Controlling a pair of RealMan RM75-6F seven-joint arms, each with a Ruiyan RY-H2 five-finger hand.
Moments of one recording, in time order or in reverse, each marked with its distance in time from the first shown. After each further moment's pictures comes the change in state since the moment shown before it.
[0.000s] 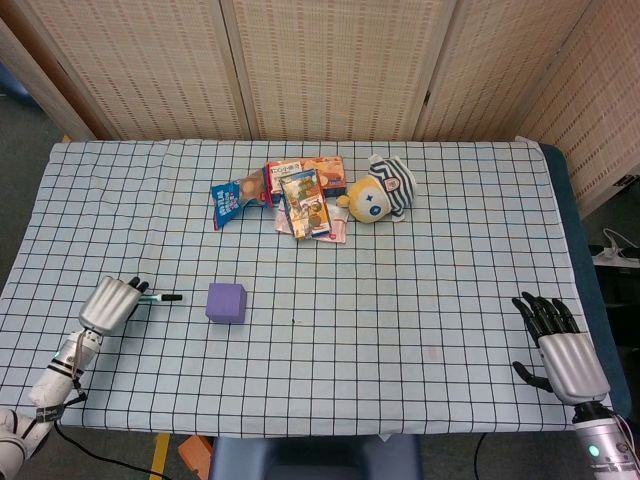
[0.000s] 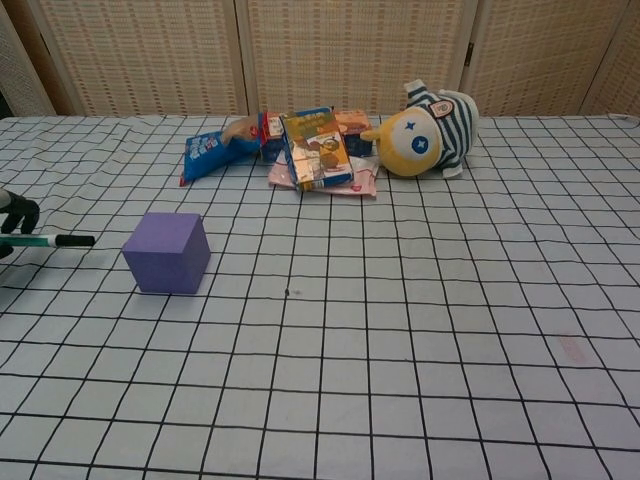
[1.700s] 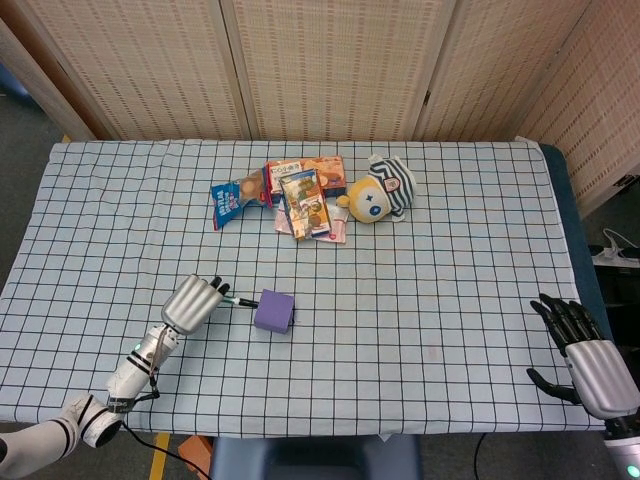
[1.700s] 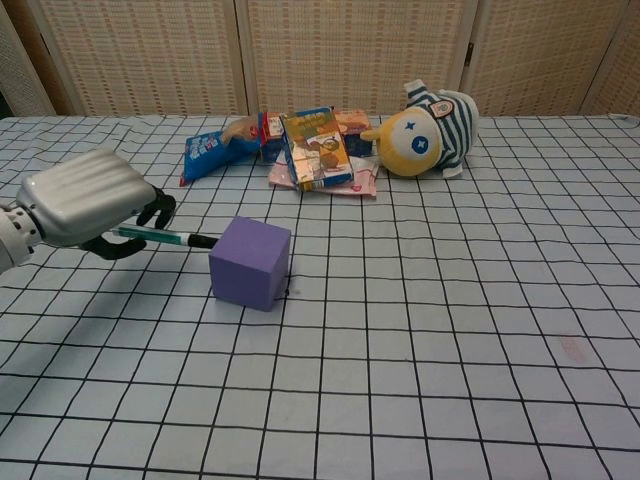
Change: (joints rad) left arm -0.161 0.072 -0.078 -0.625 -0.071 -0.114 0.533; right arm -0.039 0.120 -0.037 -0.006 -0.125 0.106 0.248
